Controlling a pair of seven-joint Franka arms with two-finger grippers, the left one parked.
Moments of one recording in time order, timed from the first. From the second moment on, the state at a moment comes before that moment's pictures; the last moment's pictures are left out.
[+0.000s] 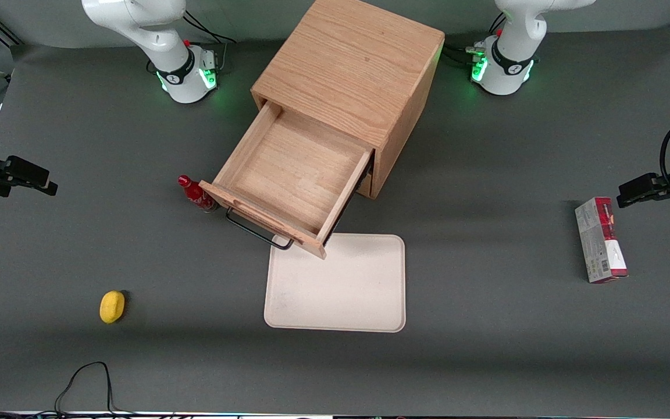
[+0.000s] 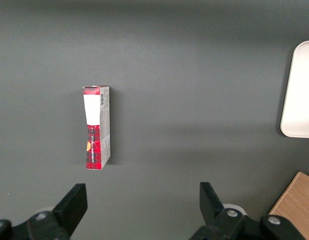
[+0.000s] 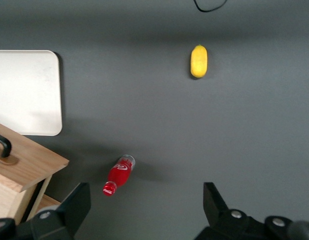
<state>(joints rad) 0.04 0.08 -0.12 -1.50 0.06 1.58 -0.03</state>
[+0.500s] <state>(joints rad) 0.05 0.08 -0.10 -1.53 0.00 1.59 -0.02</state>
